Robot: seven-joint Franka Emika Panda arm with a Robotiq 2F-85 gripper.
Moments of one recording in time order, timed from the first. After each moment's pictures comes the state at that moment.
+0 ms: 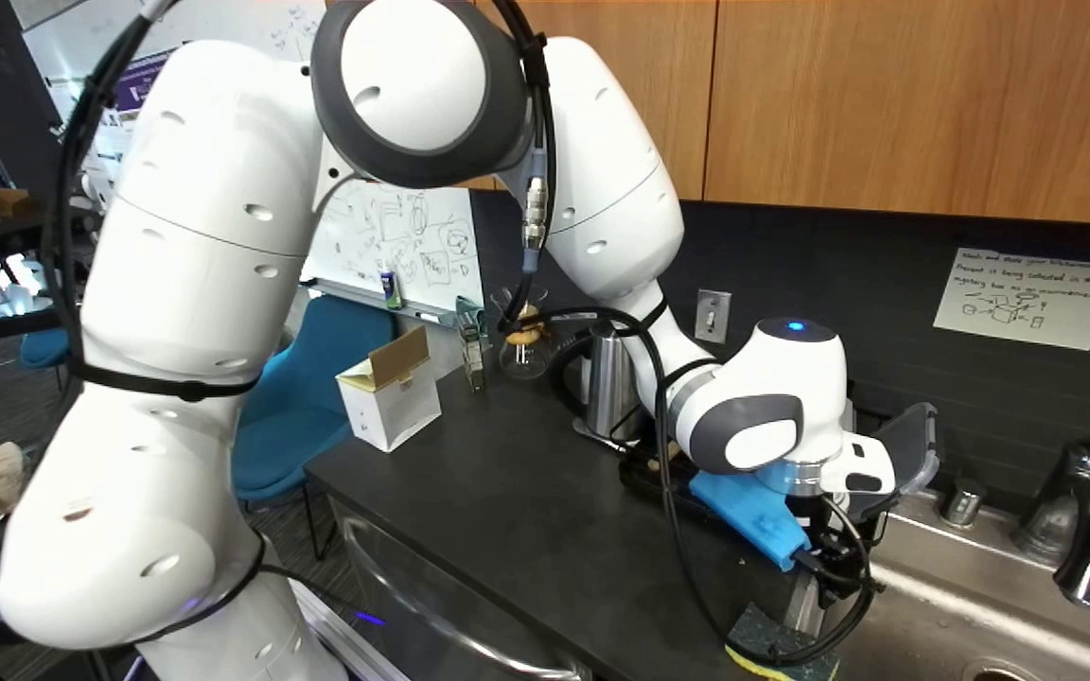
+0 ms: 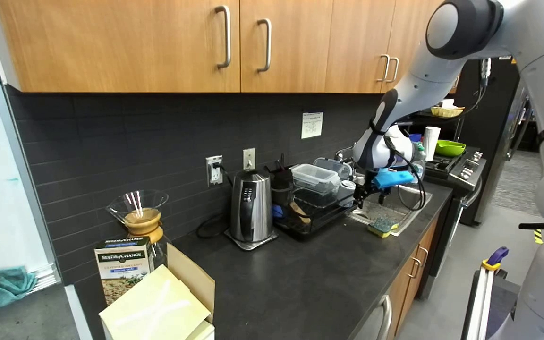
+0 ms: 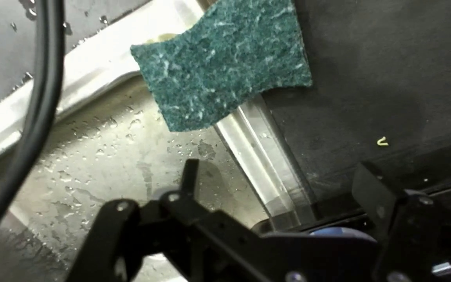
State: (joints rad) arm -0.48 0.54 -0.25 -2.12 0.07 2.79 -0.18
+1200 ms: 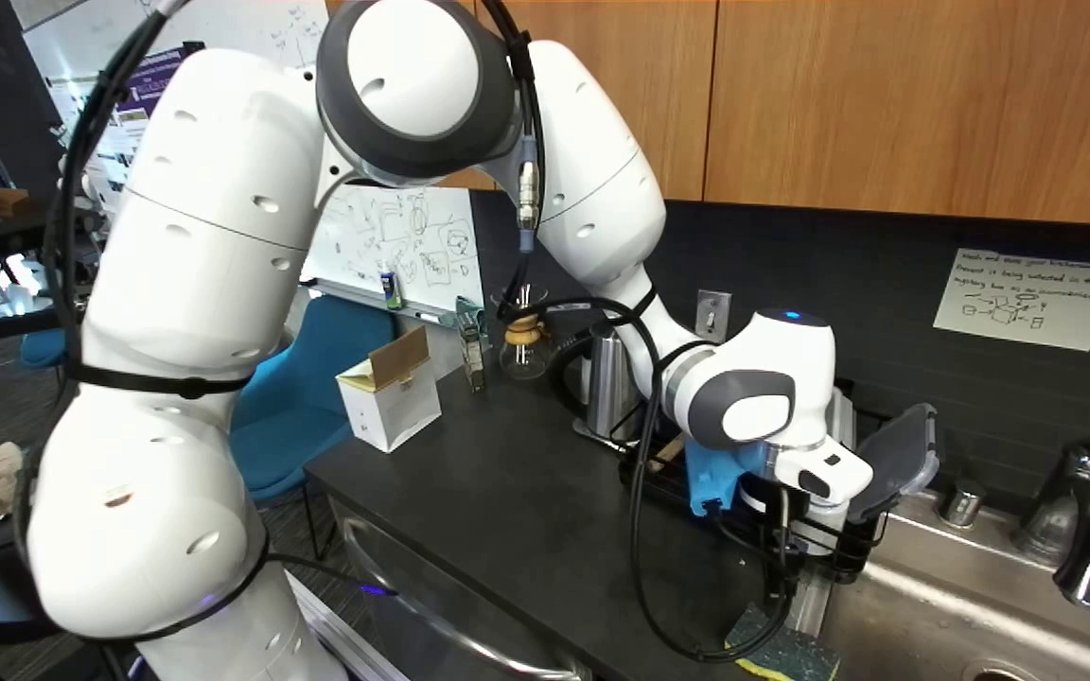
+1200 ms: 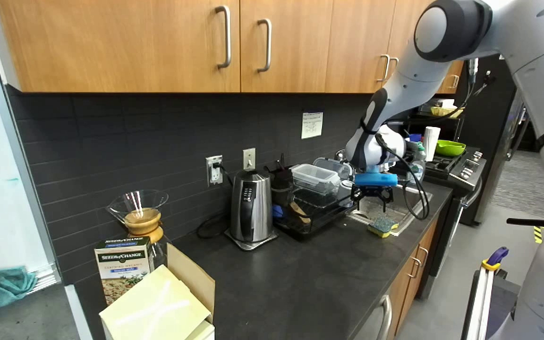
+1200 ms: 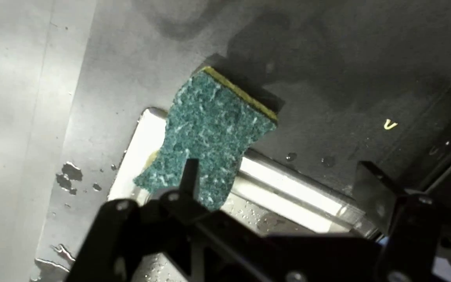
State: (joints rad) arm -0.31 0.56 -0.38 -2.09 0.09 2.59 0.47
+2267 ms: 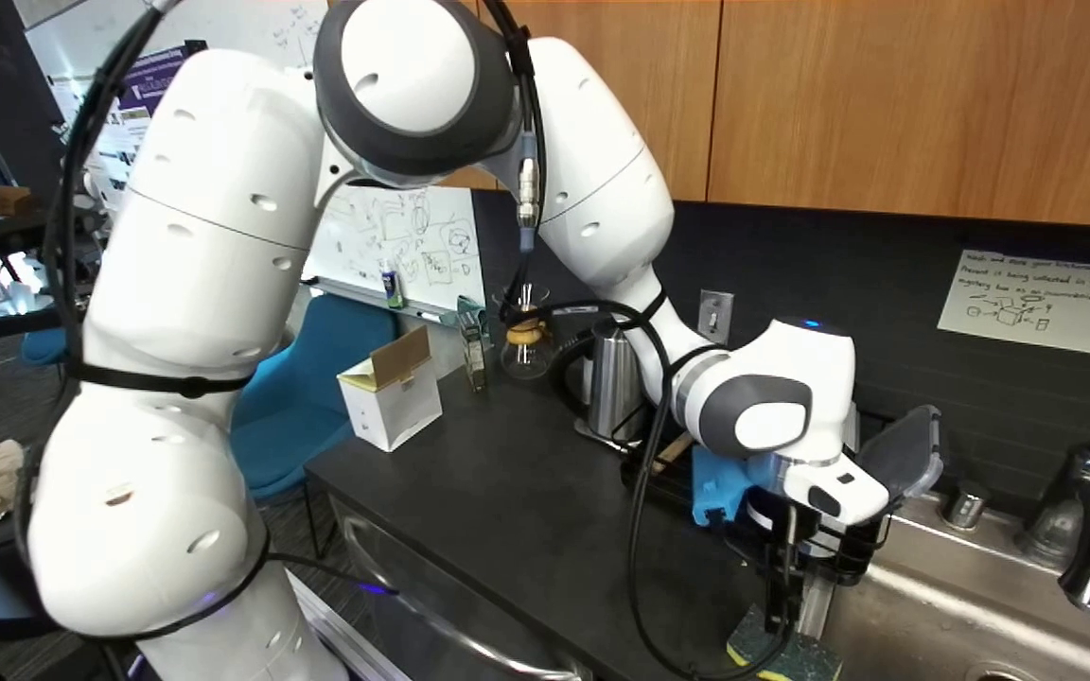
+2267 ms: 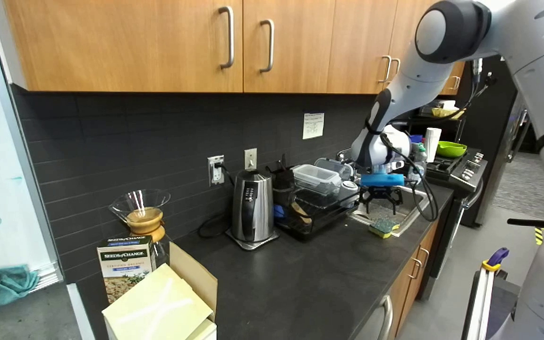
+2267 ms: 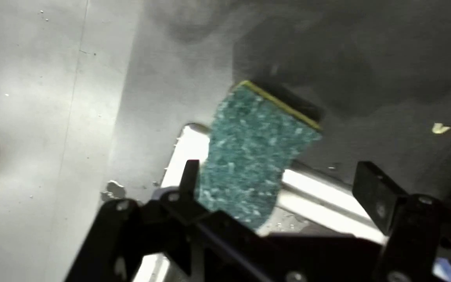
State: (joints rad) arm -0.31 0.56 -0.42 -2.09 0.08 2.52 0.50
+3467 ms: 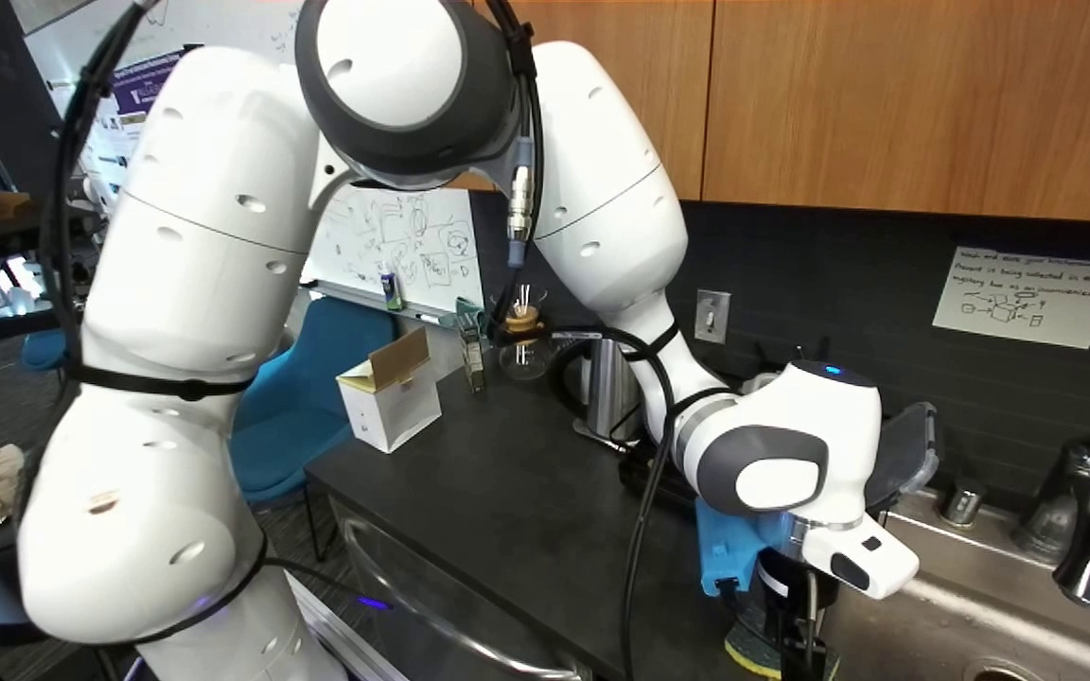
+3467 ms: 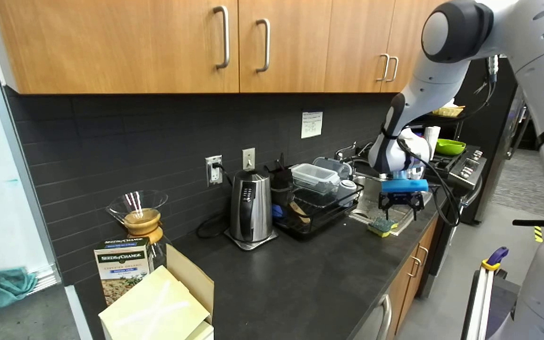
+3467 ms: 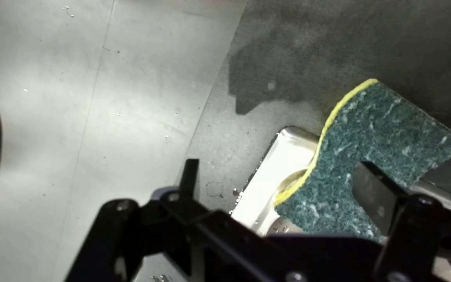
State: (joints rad) arm -0.37 0.55 -0.46 -2.17 0.06 2.59 0.38
